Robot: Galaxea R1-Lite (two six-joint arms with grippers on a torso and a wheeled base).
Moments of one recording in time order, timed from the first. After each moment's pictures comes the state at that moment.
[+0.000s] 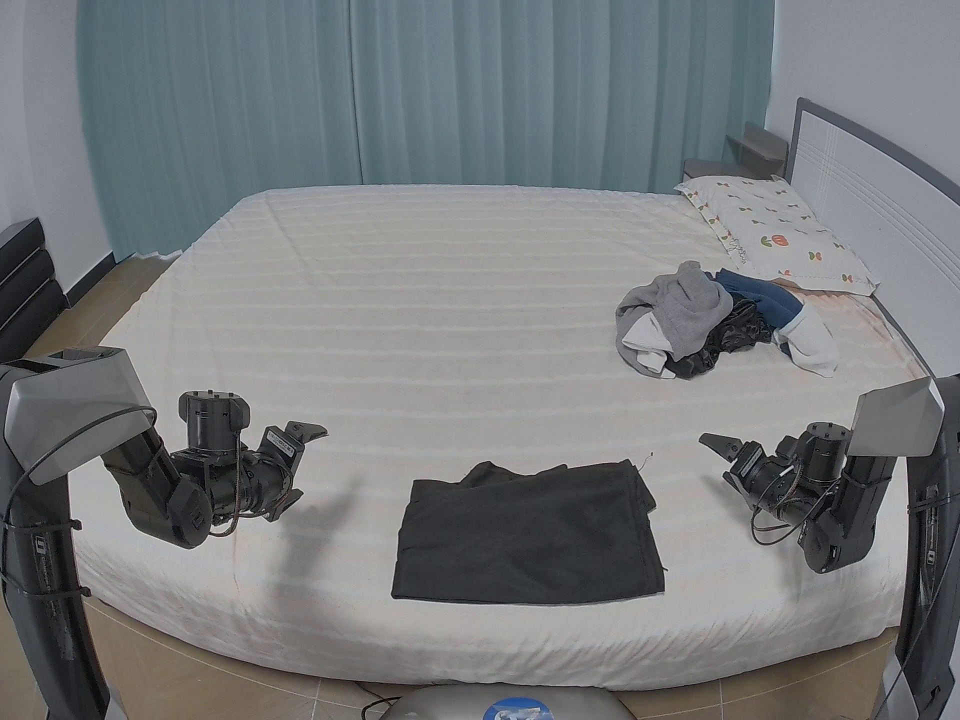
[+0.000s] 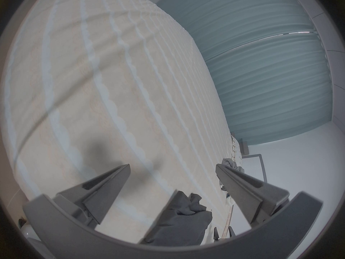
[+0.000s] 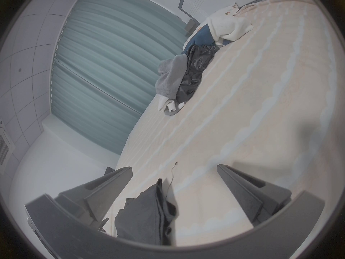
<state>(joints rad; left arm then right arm) -0.10 2.25 -0.76 -0.93 -0.20 -1.14 -0.02 2.49 -0.64 -1.54 0.34 0.84</state>
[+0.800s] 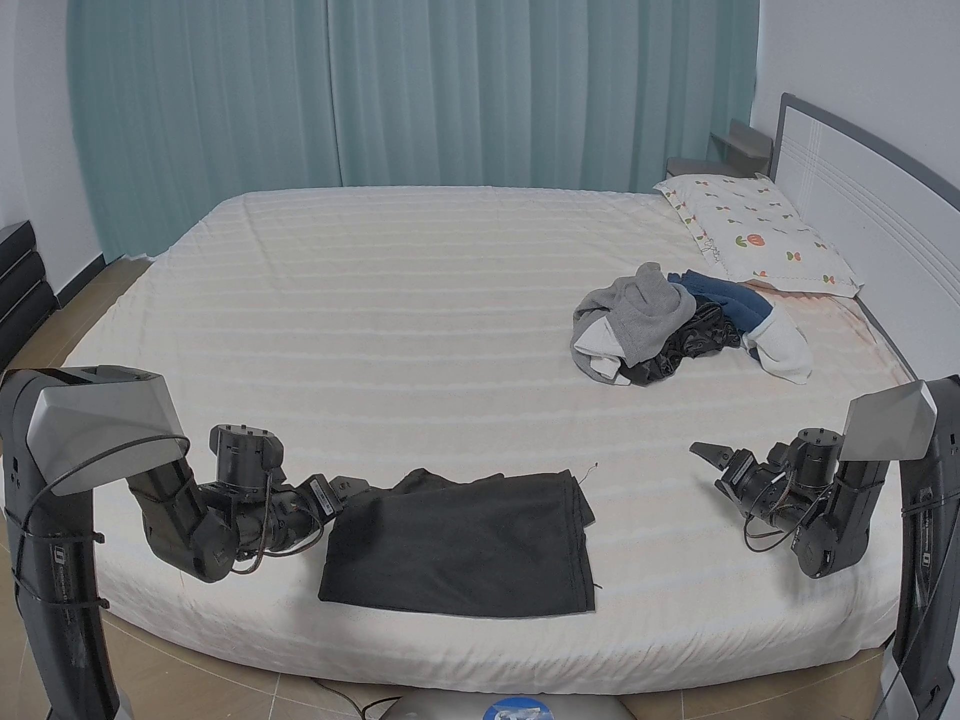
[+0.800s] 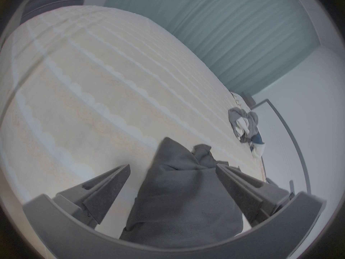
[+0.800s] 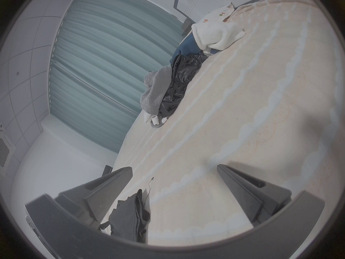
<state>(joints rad) -0.19 2.29 -0.68 -0.97 -0.19 -0.75 0.00 2.51 -0.64 -1.54 0.33 0.84</state>
